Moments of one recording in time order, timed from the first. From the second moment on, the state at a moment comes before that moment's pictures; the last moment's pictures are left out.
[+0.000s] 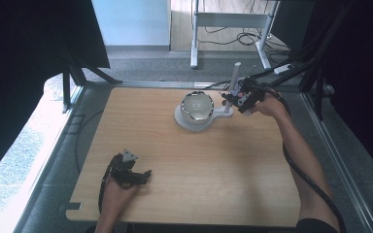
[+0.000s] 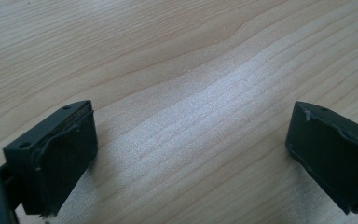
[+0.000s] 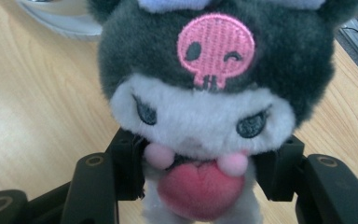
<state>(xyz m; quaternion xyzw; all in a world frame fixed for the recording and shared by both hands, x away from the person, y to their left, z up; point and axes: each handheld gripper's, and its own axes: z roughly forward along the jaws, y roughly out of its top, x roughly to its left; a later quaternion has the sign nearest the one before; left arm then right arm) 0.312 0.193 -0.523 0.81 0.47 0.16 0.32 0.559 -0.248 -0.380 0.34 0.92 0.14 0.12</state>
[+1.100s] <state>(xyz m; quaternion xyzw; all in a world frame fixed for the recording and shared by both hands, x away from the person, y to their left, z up) 0.312 0.193 -0.523 0.81 0.47 0.16 0.32 0.546 -0.247 -0.404 0.33 0.91 0.16 0.18</state>
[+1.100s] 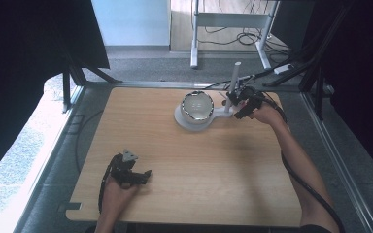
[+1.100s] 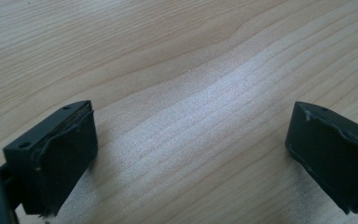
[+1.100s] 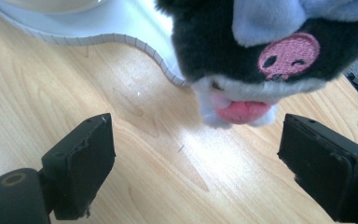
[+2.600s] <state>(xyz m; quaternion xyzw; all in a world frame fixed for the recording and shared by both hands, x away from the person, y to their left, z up) 0.312 0.193 -0.523 0.81 0.47 0.16 0.32 0.450 -0.244 -0.394 0.25 0.93 0.20 0.17</state>
